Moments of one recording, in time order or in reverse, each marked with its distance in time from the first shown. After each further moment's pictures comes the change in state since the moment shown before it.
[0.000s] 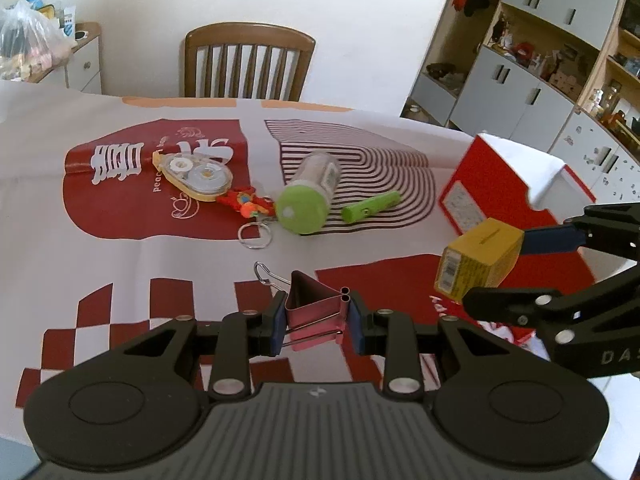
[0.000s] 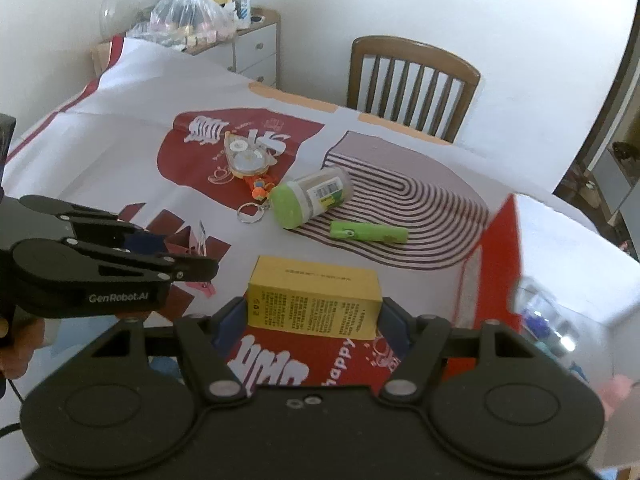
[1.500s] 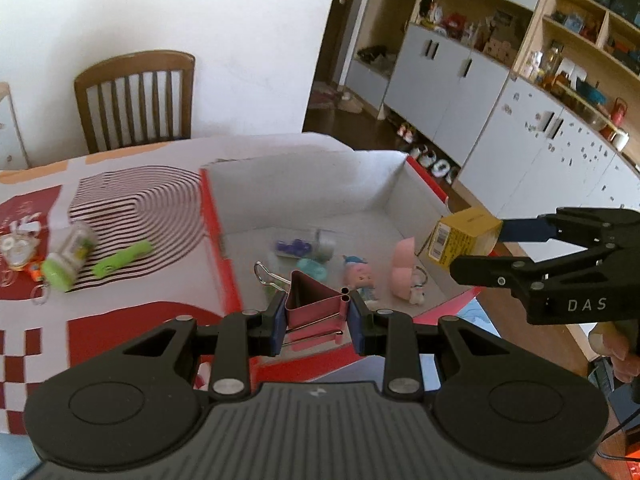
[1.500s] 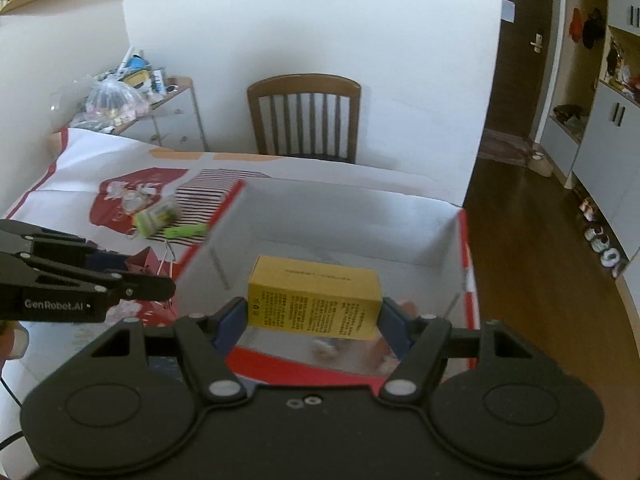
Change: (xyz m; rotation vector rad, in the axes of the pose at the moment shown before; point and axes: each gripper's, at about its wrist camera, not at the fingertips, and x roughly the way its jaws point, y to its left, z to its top) left arm 0.007 -0.265 0.040 0.136 0.028 -0.087; right arm -0.127 -0.233 -0.092 0.185 -0.118 -0.032
